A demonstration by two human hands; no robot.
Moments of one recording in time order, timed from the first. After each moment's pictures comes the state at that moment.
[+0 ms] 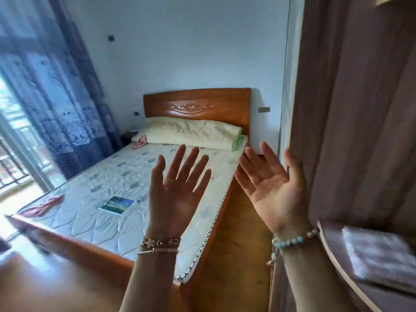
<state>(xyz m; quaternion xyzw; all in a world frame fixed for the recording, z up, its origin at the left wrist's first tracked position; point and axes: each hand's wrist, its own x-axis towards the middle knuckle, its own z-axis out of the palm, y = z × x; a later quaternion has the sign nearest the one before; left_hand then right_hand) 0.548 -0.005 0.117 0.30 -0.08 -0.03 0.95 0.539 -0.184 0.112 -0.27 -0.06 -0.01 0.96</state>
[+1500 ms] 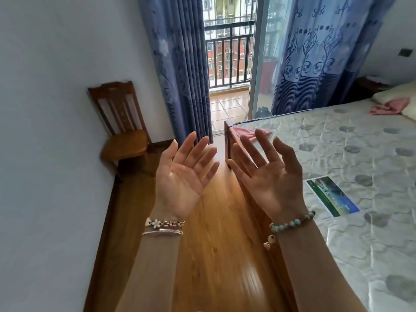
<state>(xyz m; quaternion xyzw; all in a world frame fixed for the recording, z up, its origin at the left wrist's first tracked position) 0.614 0.858 0.033 0.31 0.16 0.39 0.85 0.758 0.768 0.022 -0.24 -0.16 0.51 0.81</state>
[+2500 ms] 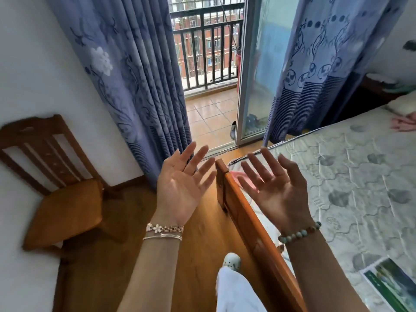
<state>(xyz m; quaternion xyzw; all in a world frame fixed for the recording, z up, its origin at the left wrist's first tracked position) 0.971 1.459 -0.026 0.32 0.19 0.29 0.88 1.104 1.323 -0.037 -0.31 -0.03 0.45 0.84</state>
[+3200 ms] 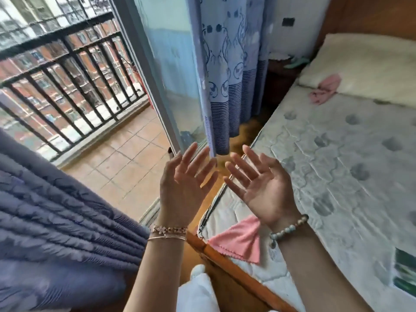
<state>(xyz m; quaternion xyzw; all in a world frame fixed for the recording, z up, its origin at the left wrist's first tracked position) 1.382 1.702 -0.031 0.33 0.11 -0.01 0.94 1.422 1.537 -0.045 -0.30 0.06 0.26 0.92</state>
